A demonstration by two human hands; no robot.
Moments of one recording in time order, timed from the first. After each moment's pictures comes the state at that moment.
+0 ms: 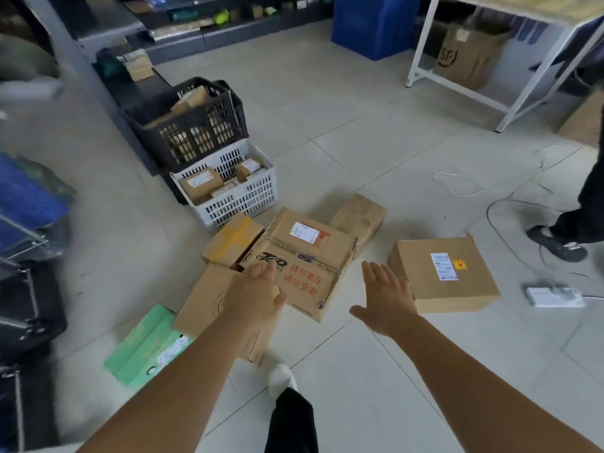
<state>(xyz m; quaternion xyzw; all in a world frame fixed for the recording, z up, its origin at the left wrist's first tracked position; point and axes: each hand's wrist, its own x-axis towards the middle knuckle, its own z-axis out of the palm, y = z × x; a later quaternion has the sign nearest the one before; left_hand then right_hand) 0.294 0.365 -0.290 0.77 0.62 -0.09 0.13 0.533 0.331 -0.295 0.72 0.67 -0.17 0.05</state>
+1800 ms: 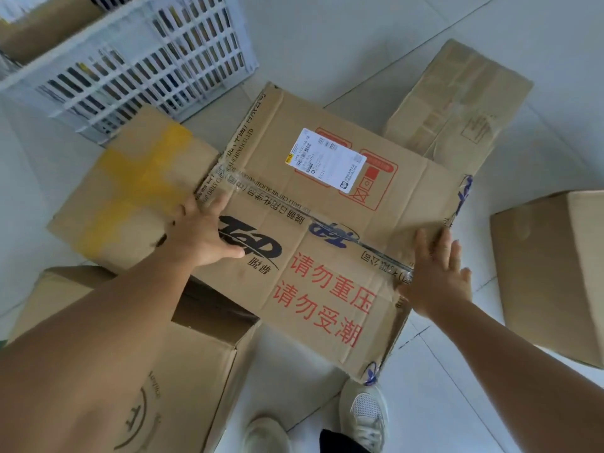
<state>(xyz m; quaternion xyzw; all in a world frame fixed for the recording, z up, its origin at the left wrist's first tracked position) 0.251 0.769 -0.815 0.65 0.69 -0.23 0.21 0.592 0.661 -0.817 0.77 0.52 -0.29 0.23</state>
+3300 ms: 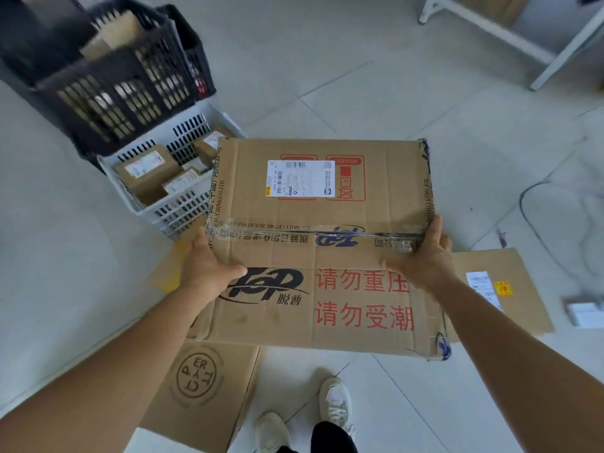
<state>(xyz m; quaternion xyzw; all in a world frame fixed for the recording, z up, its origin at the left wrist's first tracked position) 0.265 0.689 -0.447 0.51 0.77 0.15 0.36 0.613 0.645 -0.441 0.83 0.40 -0.34 -0.19</state>
